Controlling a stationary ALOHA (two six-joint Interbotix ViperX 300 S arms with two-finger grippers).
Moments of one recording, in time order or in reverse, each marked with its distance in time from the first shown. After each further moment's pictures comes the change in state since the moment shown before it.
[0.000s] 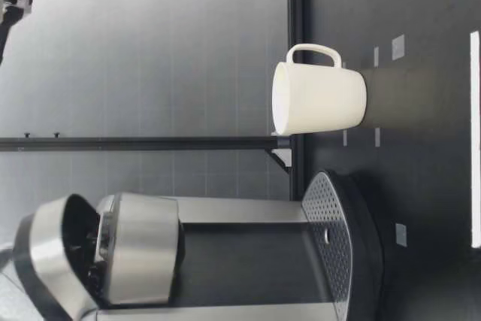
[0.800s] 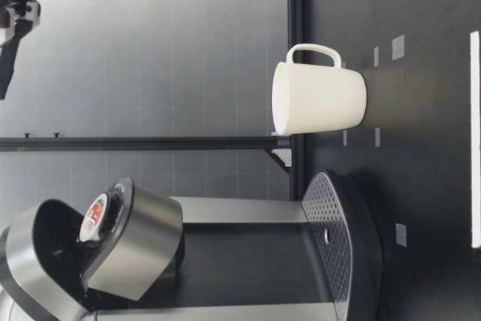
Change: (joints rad) left arm -0.005 -0.031 0.048 -0.003 0.275 0.020; right arm 0.000 0.034 -0.023 0.002 0.031 -0.002
